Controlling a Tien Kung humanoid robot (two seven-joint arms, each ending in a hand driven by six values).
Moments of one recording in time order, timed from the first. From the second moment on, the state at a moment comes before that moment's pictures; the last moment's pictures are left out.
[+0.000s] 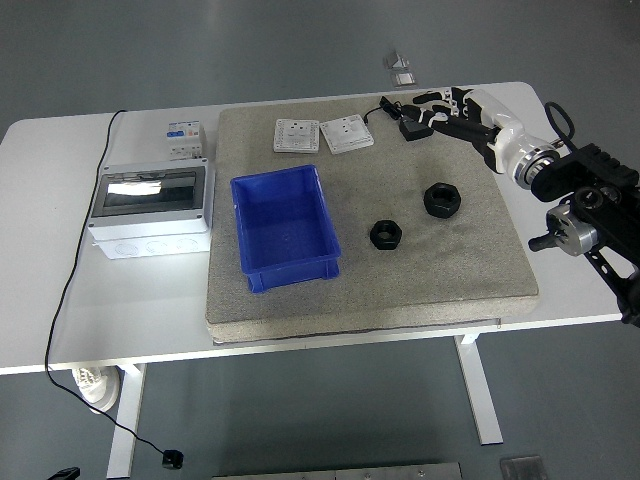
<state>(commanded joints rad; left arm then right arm) -0.21 0.10 -0.80 -0.32 0.61 -0.07 0.65 0.69 -0.35 0.89 1.28 -1.06 -0.08 -0.28</state>
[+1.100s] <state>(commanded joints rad) -0.22 0.11 -0.81 -0.32 0.64 -0.07 0.65 0.90 -0.18 0.52 0.76 -1.60 -0.02 -0.47</state>
